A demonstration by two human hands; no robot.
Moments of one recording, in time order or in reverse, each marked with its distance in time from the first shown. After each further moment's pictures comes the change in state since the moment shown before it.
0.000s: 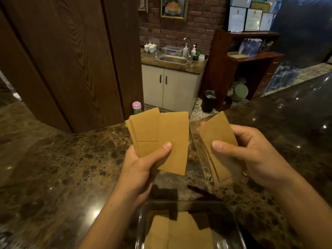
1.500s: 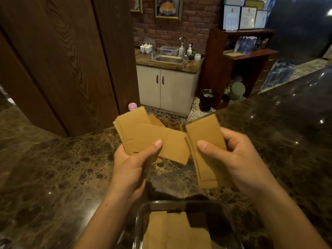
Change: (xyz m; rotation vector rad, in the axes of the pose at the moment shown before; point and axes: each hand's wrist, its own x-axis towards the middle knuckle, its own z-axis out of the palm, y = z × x) left_hand 0.008 0.001 -0.001 0.038 0.043 0.074; right_hand -0.010 0.005 0.029 0.079 0.199 -0.012
